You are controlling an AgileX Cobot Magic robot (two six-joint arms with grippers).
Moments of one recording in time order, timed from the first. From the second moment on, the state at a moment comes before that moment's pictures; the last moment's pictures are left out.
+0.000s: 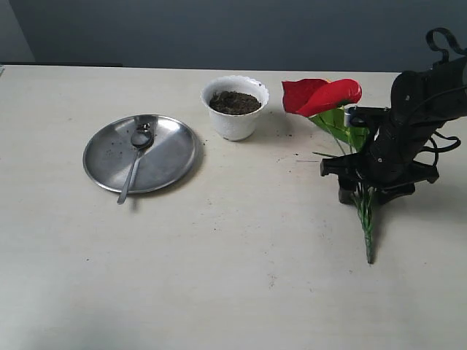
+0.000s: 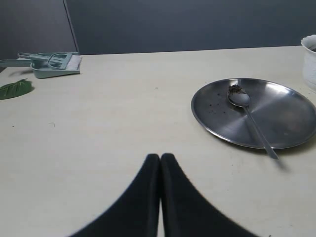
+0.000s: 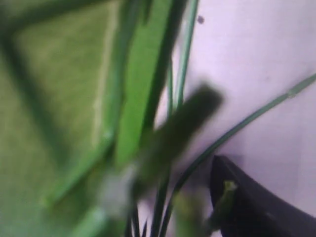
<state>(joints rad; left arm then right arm) 0.14 0.01 -0.01 0.05 0.34 -0.02 0.36 1.98 -1.07 0.06 0.62 0.20</state>
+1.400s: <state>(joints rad) 0.14 0.01 -0.01 0.05 0.34 -0.02 0.36 1.97 -1.10 -0.01 0.70 0.19</state>
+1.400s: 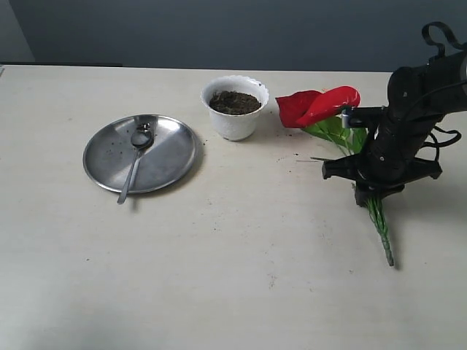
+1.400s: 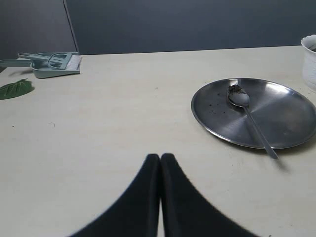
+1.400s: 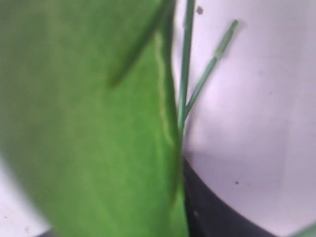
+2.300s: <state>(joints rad) 0.14 0.01 -0.01 0.05 0.34 -0.02 0.36 1.97 -1.10 -0.02 0.74 0.16</state>
